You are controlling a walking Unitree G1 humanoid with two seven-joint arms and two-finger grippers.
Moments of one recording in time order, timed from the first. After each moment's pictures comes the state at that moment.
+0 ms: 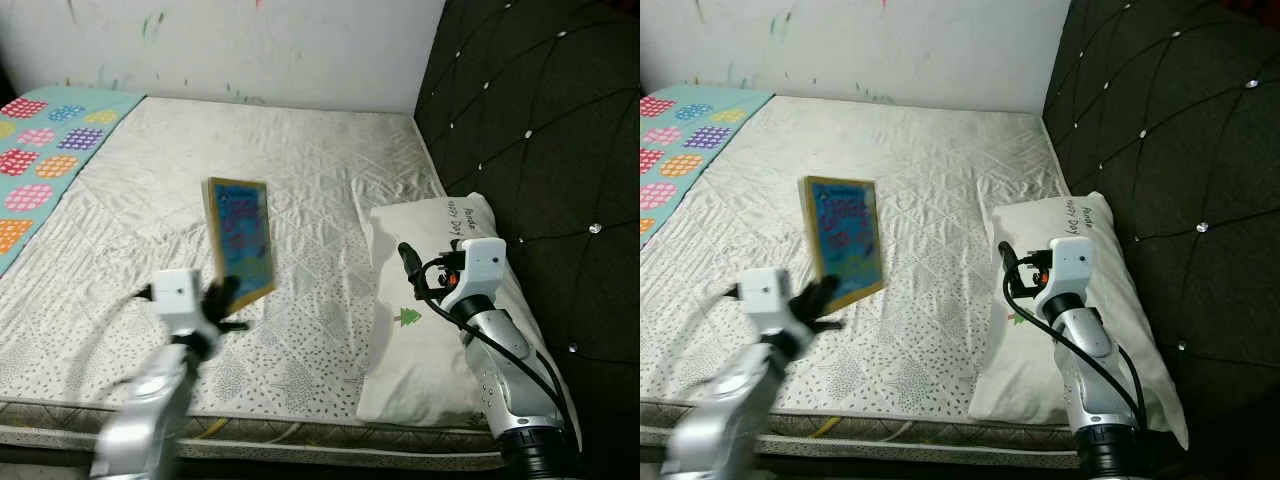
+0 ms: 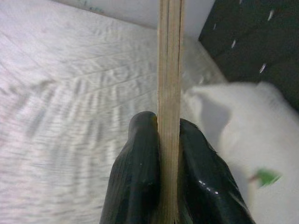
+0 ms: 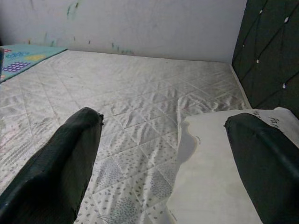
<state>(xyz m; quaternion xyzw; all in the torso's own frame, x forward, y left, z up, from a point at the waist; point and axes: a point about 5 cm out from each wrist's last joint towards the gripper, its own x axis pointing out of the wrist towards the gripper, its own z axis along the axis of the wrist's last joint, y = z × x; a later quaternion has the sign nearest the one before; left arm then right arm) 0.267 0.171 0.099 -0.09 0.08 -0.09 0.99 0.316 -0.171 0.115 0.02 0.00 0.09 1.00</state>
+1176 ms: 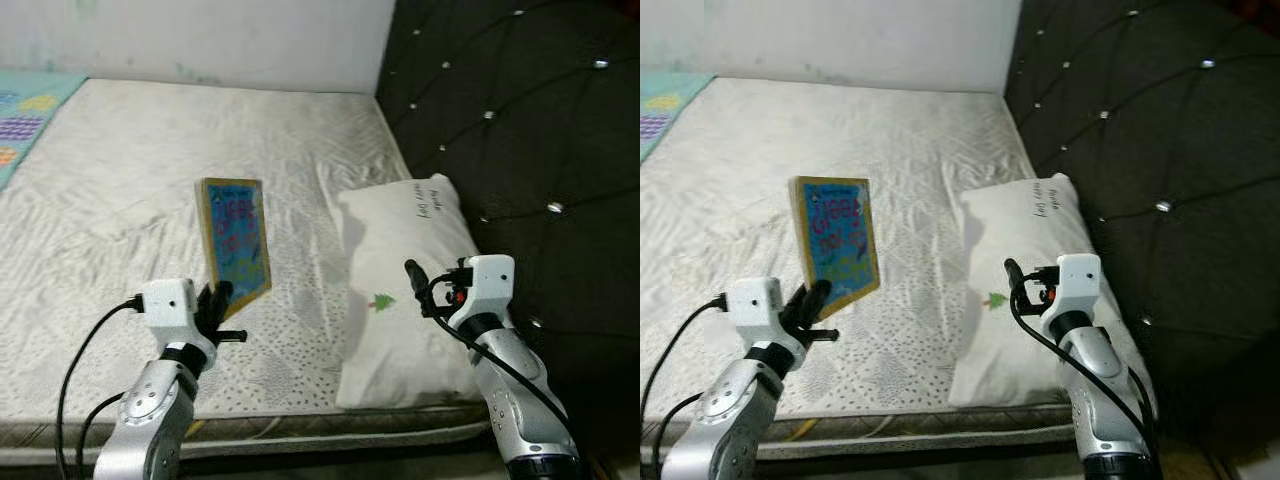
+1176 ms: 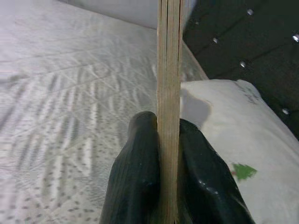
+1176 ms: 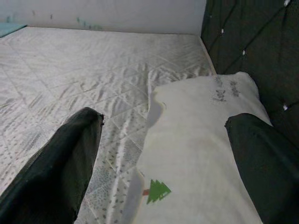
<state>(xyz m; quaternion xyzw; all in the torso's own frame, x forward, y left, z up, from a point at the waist) 0.250 0.164 0.108 -0.11 0.05 -0.06 0.99 0.295 -0.180 0.108 0.02 0.03 0.06 1.00</state>
